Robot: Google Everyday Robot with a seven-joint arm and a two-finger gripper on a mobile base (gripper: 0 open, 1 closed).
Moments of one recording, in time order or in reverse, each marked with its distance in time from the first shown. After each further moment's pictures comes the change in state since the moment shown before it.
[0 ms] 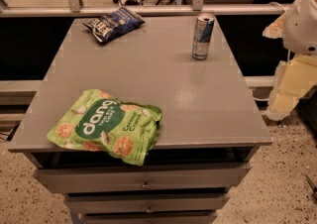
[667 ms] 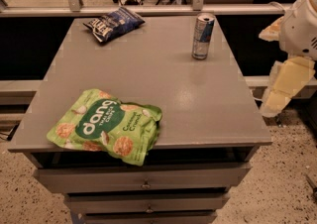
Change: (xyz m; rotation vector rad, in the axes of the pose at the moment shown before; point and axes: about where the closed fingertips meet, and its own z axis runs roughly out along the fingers) arm 0.000 -0.011 0.015 -0.010 -0.060 0.018
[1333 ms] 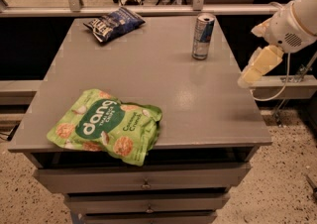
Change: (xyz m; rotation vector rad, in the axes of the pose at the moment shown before) arm 0.008 -0.105 0.071 0.041 -0.227 0.162
